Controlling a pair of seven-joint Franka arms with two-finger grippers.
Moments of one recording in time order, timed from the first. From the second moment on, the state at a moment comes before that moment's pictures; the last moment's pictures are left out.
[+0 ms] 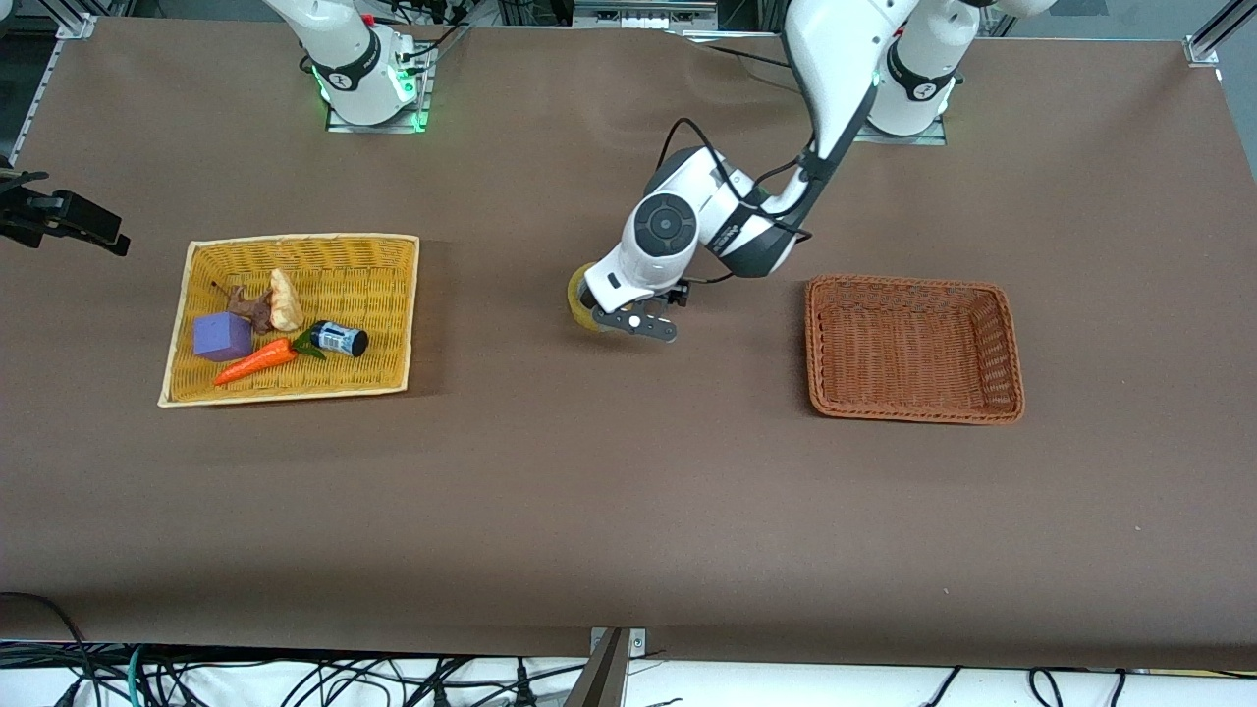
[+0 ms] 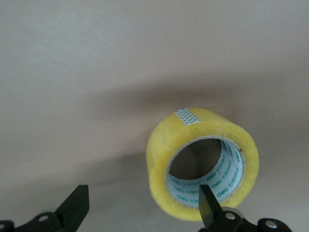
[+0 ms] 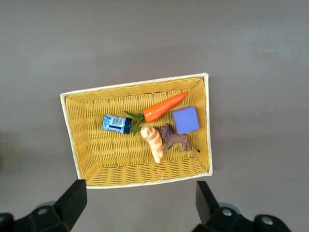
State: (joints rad) left arm -0.70 0.70 -0.12 -1.58 -0.18 2.20 -0.47; right arm -0.02 0.04 -0.05 -1.58 -0.04 1.57 -0.01
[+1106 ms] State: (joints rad) left arm -0.71 0.73 -0.09 -1.55 -0.18 2.21 -0.47; right arm -0.02 0.10 -0.05 -1.51 0.00 1.57 -0.02
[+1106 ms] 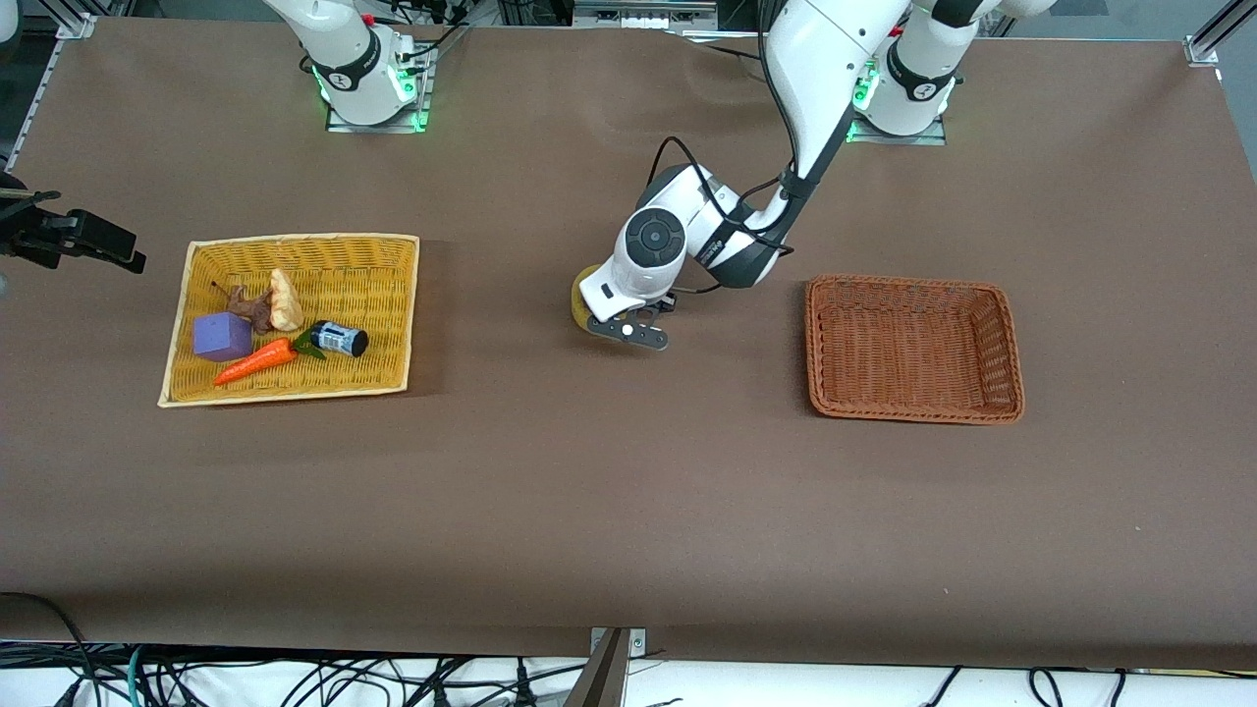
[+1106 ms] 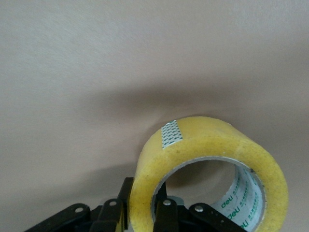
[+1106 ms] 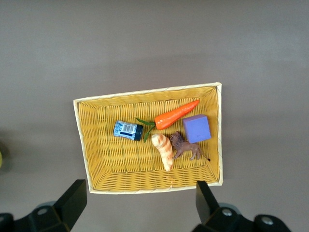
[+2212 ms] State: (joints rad) left arm -0.44 0.59 -0.02 -1.32 -0.08 1.71 -0.32; right arm -0.02 0.11 -0.05 -1.51 0.00 1.57 -0.02
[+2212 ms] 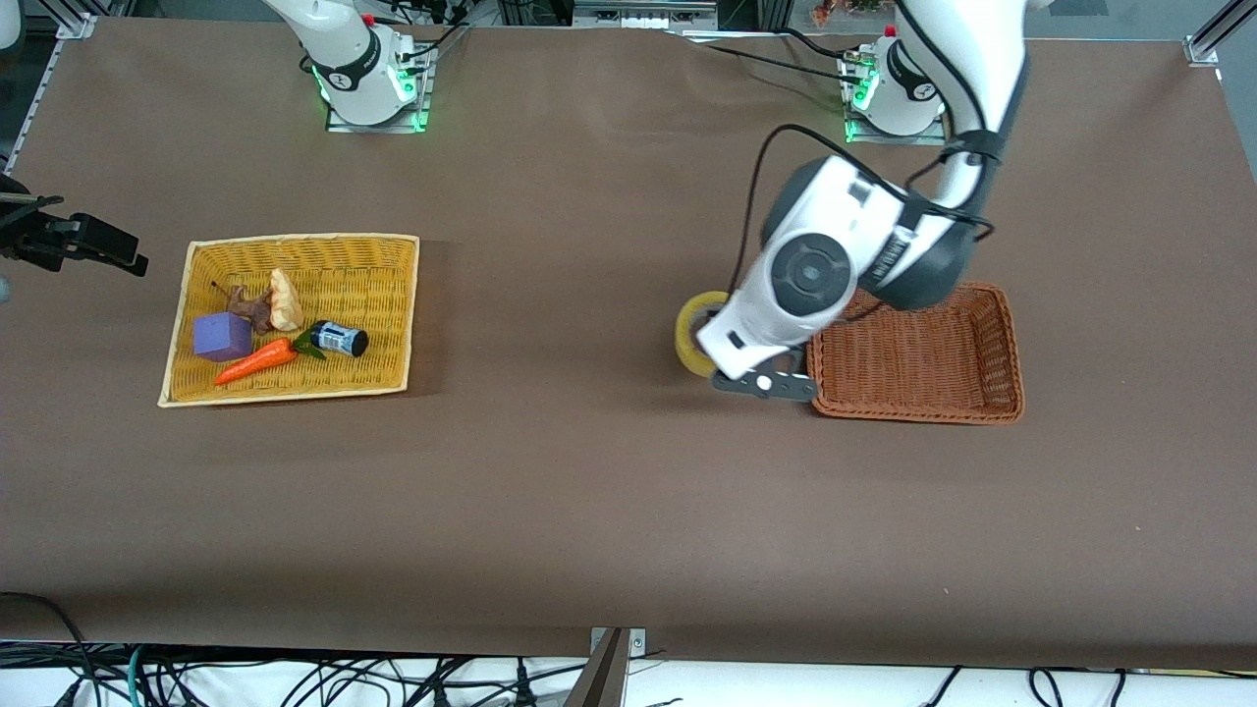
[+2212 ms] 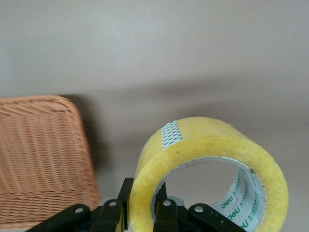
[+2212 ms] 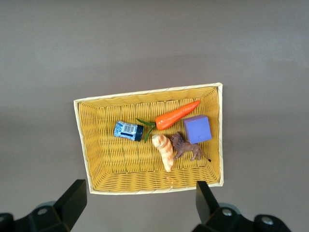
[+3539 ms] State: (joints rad) left arm -0.13 0.62 -0.03 -1.65 0.15 1.81 0.03; right arm -0.01 0.11 -0.05 -1.51 0.00 1.57 -0.02
